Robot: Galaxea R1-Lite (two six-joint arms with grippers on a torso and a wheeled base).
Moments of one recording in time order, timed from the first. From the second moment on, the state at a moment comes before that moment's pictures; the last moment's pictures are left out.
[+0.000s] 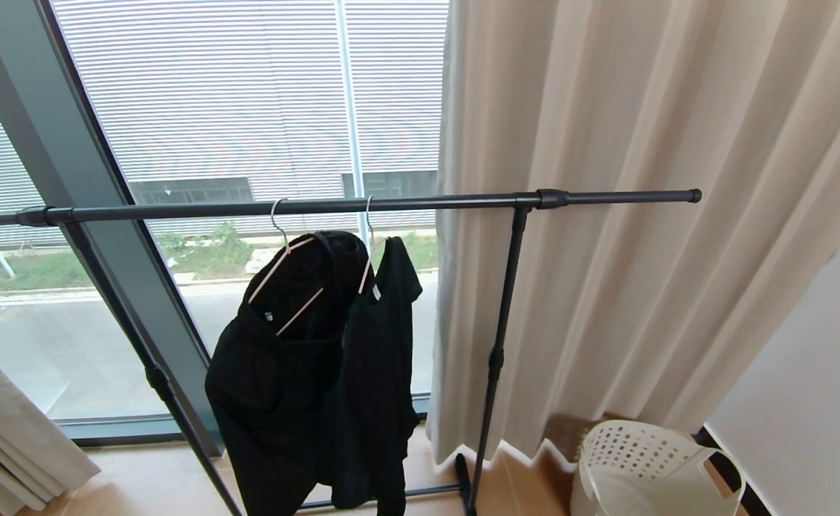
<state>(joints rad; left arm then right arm) -0.53 0.58 0.00 -0.21 -0.05 -0.06 0.17 0.30 0.00 0.00 0.17 -0.04</state>
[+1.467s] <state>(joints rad) -0.44 0.33 0.00 -0.07 -0.07 0.06 0.02 0.08 -0.02 0.04 0.06 -0.06</state>
